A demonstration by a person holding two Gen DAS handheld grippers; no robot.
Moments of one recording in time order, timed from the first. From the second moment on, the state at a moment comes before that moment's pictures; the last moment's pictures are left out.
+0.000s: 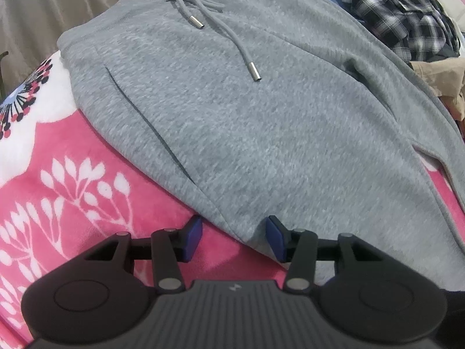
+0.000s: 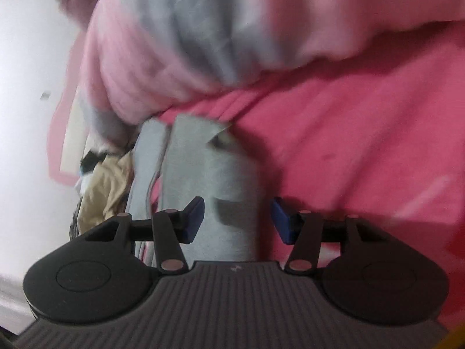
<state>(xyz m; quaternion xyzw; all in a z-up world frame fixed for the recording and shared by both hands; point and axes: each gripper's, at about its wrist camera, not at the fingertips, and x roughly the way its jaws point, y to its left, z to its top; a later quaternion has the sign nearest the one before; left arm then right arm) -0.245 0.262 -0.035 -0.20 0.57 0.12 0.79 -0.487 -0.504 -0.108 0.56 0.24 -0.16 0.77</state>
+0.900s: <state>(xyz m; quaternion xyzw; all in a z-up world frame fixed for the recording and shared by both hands) -0.244 0.262 -0.038 -0.20 0.57 0.12 0.79 -0.390 -0.466 -0.079 0.36 0.30 -0.10 0.88</state>
